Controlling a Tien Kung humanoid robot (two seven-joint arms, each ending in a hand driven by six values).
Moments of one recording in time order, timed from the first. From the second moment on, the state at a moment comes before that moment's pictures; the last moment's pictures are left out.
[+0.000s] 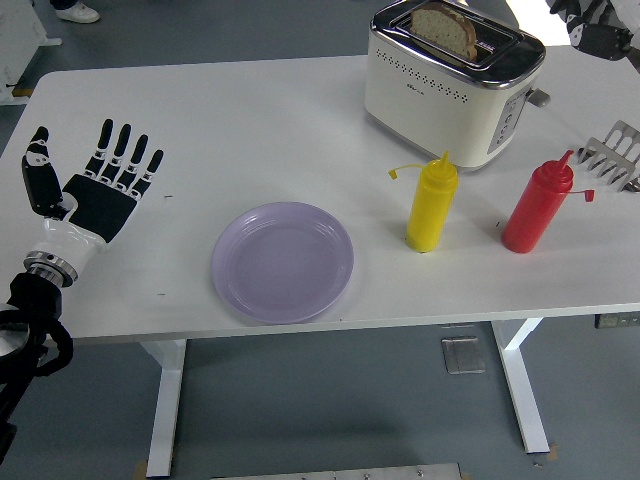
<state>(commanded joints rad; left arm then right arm) -0.21 0.38 -1.23 -1.54 -0.25 0.09 -0.03 0.79 -0.56 1.10 1.20 -1.78 -0.02 -0.03</state>
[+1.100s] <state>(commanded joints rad) -0.23 0.43 -1.19 -1.52 -0.28 0.09 -0.02 1.43 -0.21 0.54 0.52 -1.42 0.08 -0.15</state>
